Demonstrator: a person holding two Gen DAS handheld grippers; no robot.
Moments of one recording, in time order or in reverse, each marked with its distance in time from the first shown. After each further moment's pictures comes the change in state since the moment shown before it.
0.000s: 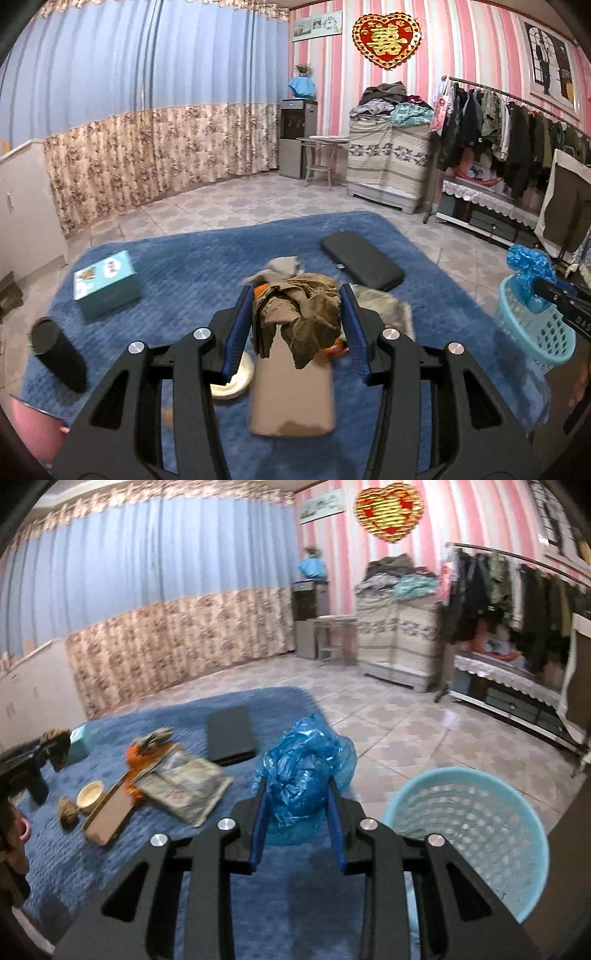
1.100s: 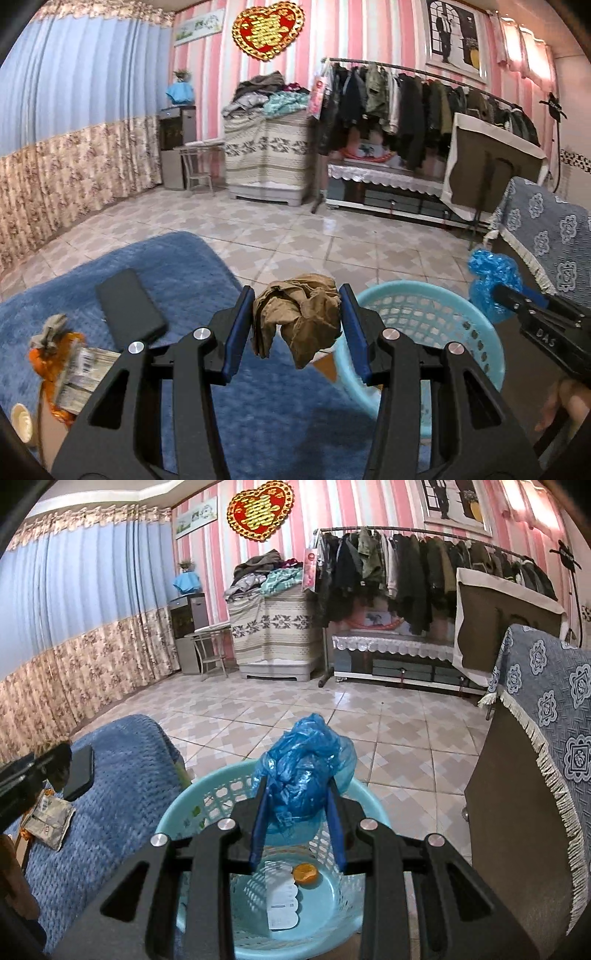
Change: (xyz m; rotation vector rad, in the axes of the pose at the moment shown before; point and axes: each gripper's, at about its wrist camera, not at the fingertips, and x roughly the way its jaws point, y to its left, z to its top) left arm 0.063 -0.260 0.009 0.197 0.010 -0.379; right arm -0.027 -0.179 -0.016 0.236 -0.018 -0.376
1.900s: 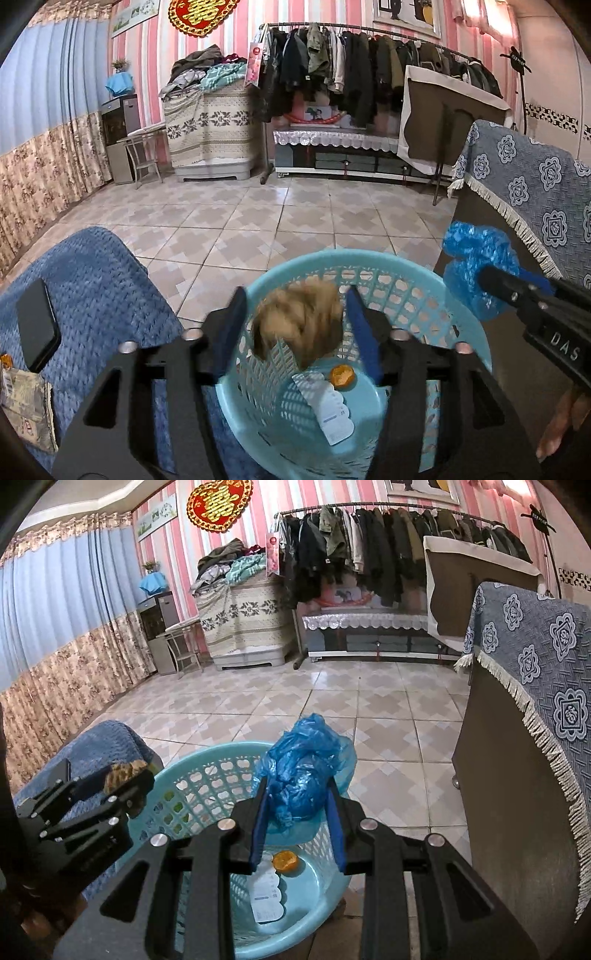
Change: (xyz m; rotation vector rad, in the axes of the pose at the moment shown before) left arm 0.083 -0.094 -0.013 0.133 0.108 -0.129; right arm 0.019 -0.034 -0.012 0.120 0.066 -0.064
